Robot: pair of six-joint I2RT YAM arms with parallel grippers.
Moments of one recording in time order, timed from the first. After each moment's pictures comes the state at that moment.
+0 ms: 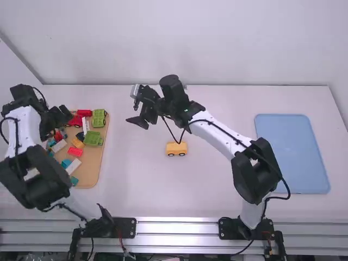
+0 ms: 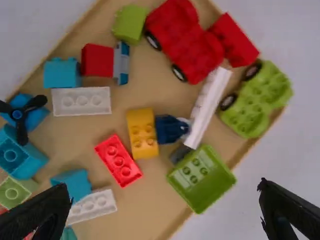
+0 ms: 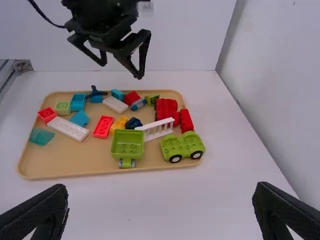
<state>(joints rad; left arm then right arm) 0.62 1.77 1.54 -0.97 0.09 -0.21 0.66 1.90 1.51 -0.03 -0.69 -0.40</state>
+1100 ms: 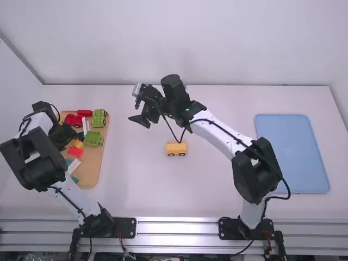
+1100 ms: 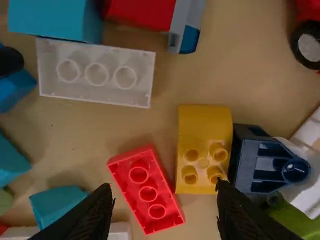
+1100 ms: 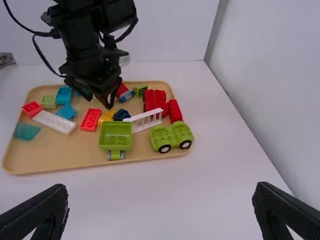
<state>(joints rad) 0.63 1.97 1.39 -0.80 -0.03 -0.32 0.66 1.90 1.51 -0.05 -0.64 -0.41</state>
